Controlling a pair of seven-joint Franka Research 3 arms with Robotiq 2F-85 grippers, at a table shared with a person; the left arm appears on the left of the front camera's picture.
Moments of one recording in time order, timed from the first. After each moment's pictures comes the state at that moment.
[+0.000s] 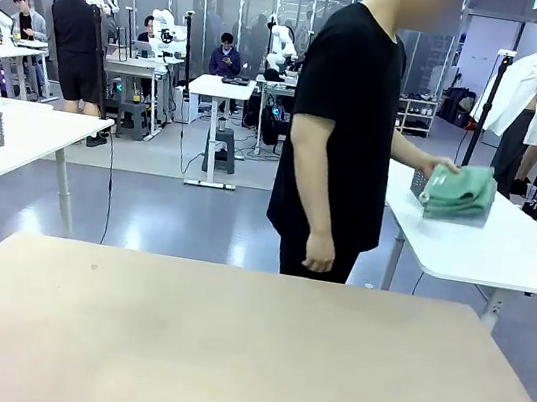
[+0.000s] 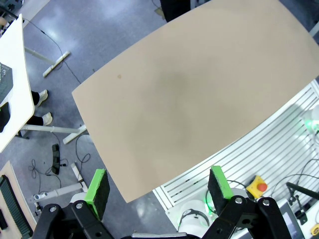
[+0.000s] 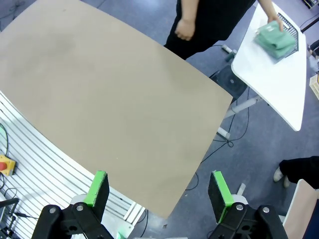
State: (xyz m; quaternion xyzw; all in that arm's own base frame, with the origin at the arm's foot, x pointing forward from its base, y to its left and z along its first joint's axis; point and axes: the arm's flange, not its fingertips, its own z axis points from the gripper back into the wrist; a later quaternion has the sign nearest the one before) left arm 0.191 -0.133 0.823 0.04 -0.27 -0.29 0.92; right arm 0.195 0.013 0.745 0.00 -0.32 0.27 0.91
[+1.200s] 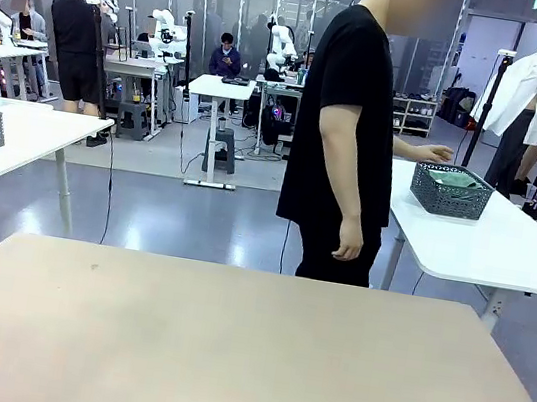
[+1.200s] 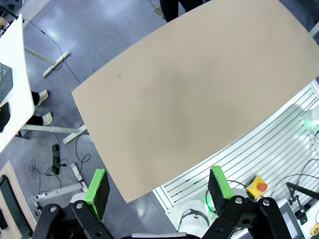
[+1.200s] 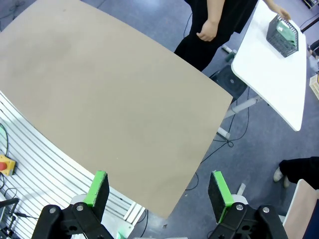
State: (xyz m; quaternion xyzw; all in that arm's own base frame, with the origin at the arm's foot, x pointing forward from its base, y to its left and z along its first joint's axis) left arm 0.191 -0.133 0.823 0.04 -0.27 -0.29 0.92; right arm 0.195 0.013 0.745 0.00 -0.32 0.27 0.91
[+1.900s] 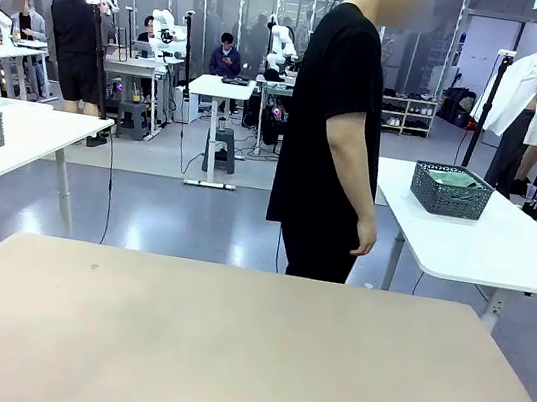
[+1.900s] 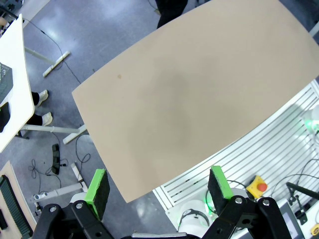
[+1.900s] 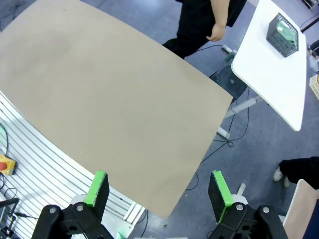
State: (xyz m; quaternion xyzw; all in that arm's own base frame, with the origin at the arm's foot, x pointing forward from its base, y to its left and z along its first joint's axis) left arm 0.191 -0.133 0.823 0.04 -0.27 -0.29 0.92; right arm 0.195 0.013 0.745 0.00 -0.32 0.27 0.91
